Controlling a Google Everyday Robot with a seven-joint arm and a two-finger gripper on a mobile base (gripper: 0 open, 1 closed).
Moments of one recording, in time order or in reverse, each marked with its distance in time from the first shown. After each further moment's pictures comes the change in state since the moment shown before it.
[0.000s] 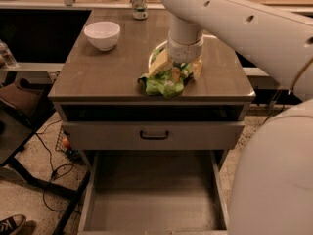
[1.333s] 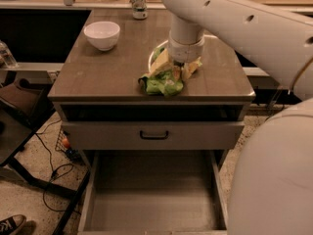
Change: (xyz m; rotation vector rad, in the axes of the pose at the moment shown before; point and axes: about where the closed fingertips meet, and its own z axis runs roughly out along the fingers) arm 0.000 0.000 -0.001 0.001 0.001 0.000
